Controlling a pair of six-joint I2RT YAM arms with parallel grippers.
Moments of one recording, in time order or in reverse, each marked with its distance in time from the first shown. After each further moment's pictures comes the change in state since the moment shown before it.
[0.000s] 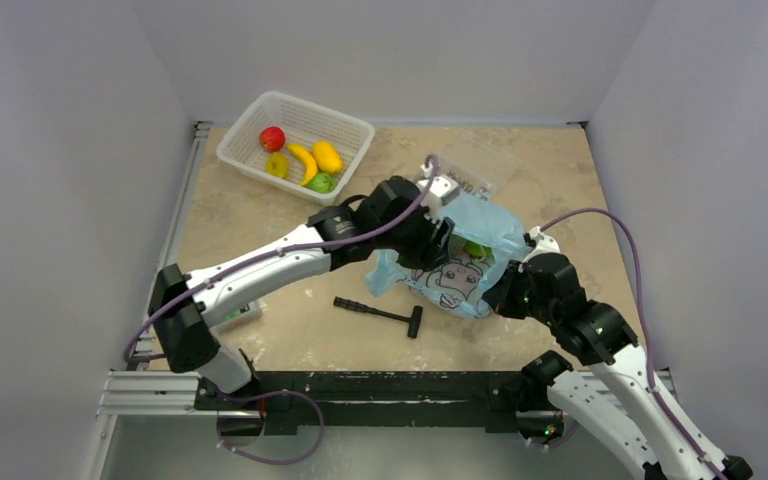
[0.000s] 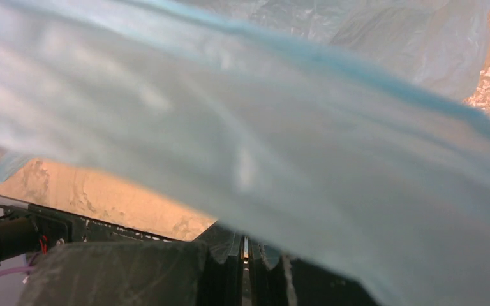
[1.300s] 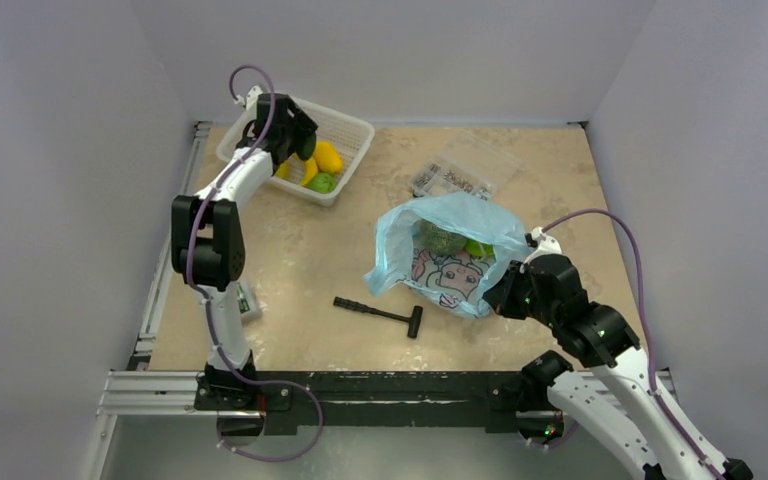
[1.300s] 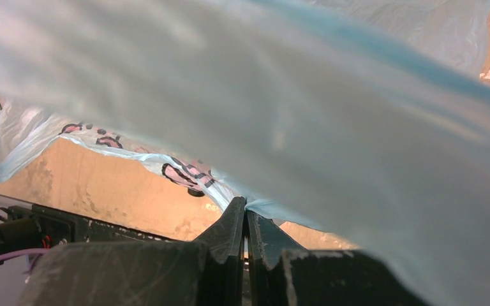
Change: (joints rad) left arm 0.870 0.410 0.187 0.371 -0.207 -0.577; right arm 0.000 -0.016 0.000 0.000 0.001 0.000
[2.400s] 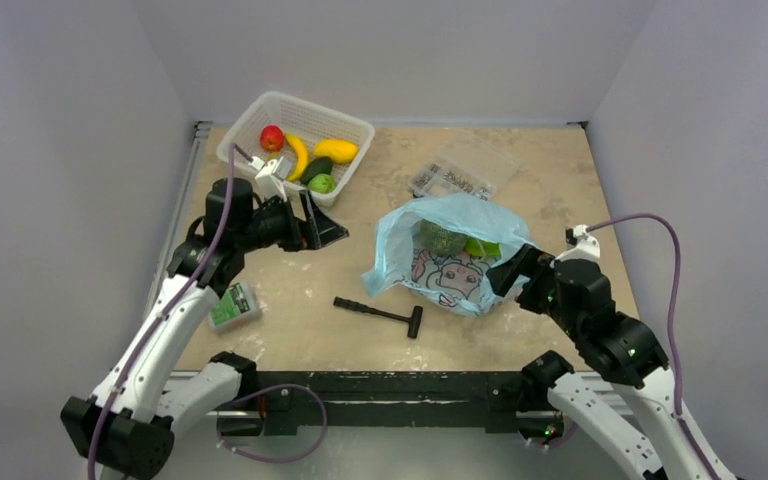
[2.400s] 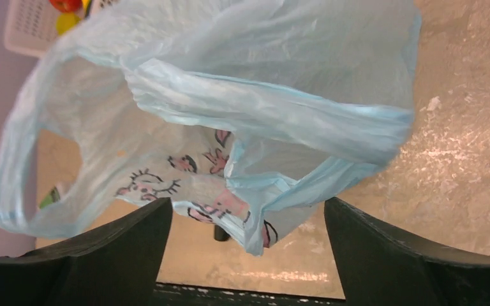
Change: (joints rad) left arm -0.168 -1.011 -0.642 -0.362 0.616 0.290; right arm 0.000 -0.065 0.097 -0.057 0.172 0.117
